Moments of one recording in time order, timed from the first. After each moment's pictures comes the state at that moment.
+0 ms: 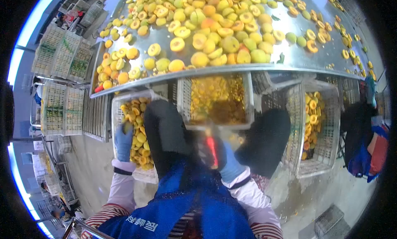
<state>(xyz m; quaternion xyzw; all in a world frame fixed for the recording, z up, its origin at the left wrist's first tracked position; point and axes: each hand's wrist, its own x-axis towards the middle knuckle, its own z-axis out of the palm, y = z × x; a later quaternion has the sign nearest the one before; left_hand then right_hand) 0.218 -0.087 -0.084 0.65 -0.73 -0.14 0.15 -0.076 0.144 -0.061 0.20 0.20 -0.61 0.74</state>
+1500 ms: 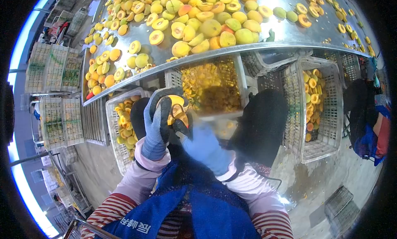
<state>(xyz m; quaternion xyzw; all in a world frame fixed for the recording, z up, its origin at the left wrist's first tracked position) -0.018 0.003 0.001 0.29 -0.58 -0.70 0.28 -0.071 0.126 -0.063 -0.46 0.73 -0.49 0.15</state>
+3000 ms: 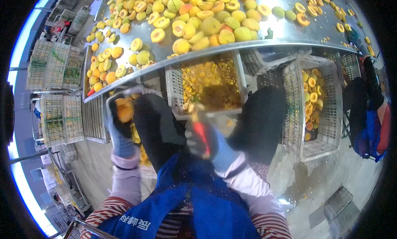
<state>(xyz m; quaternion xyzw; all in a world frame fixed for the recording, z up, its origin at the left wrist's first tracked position) 0.084 -0.058 -0.024 0.42 -0.50 -0.63 0.43 -0.090 0.137 -0.049 0.24 0.15 -0.59 0.76</state>
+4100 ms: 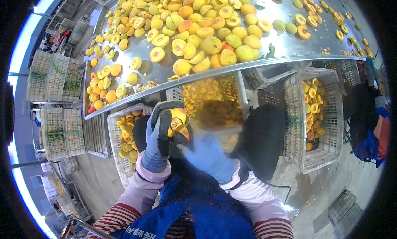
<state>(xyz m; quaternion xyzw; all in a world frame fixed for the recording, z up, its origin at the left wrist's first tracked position) -0.031 -0.016 0.003 0.30 -0.53 -0.75 0.25 -0.096 0.106 -0.053 -0.51 0.73 -0.45 0.10</state>
